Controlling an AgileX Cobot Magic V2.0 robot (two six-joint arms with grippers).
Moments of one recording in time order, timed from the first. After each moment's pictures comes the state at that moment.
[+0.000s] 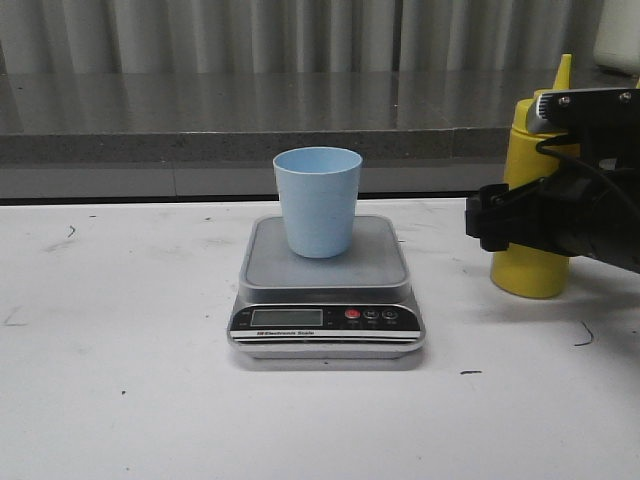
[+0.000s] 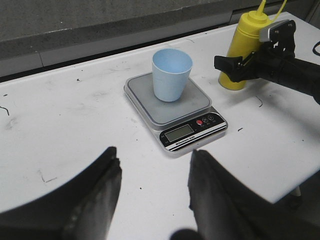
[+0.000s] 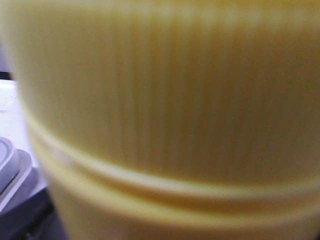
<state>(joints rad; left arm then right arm) -0.56 0.44 -0.67 -0.02 0.73 -0.06 0.25 1.97 -0.61 0.17 -1.12 -0.03</state>
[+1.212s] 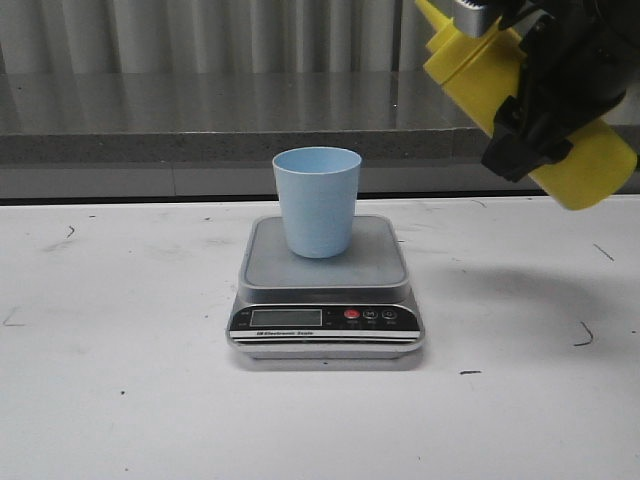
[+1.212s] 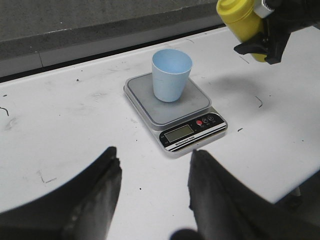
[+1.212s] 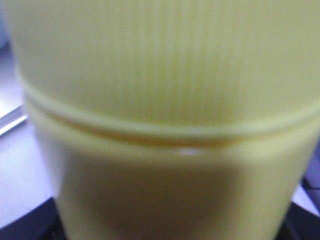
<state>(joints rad) -0.56 0.44 -0.67 -0.02 0.73 -0.06 0.30 1.55 -1.01 -0.18 0.25 -0.49</state>
